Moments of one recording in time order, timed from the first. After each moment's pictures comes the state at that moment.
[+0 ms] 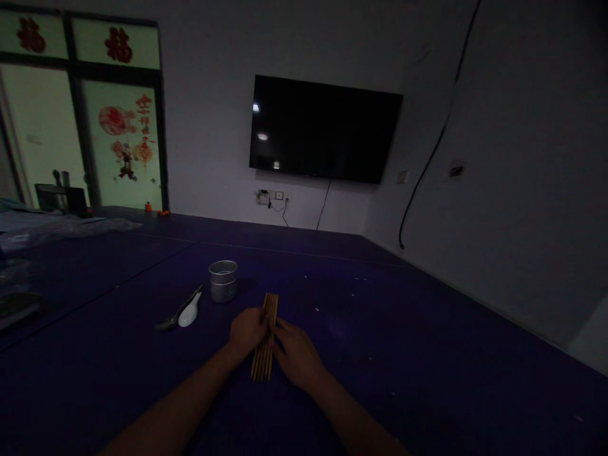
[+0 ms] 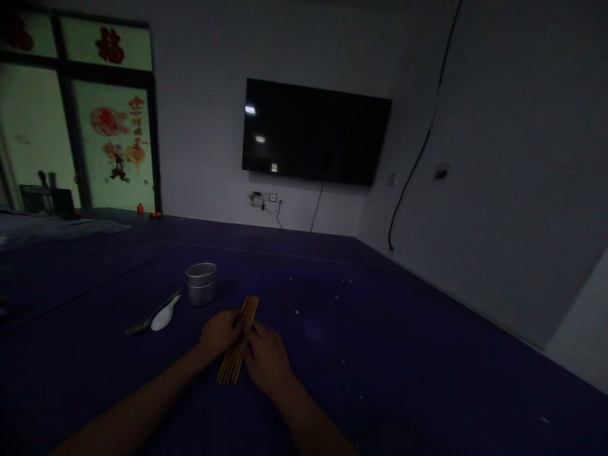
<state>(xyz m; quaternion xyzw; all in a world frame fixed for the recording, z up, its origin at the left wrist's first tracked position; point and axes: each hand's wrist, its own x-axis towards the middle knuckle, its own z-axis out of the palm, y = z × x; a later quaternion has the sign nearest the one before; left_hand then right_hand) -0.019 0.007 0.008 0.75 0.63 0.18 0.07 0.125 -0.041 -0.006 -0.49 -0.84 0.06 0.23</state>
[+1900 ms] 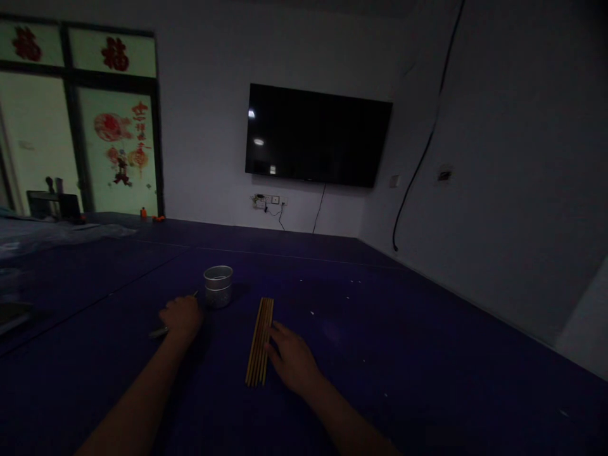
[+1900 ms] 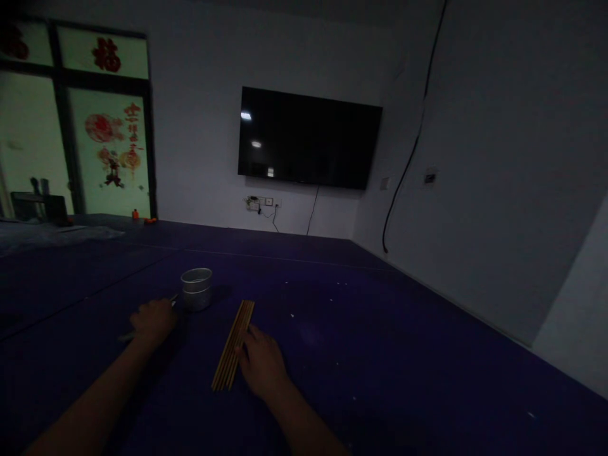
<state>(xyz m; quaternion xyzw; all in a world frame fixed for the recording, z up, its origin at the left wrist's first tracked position) -0.115 0.016 0.042 0.53 0.83 0.12 -0.07 0.124 -0.047 0.001 -0.50 -0.82 0.06 0.25</state>
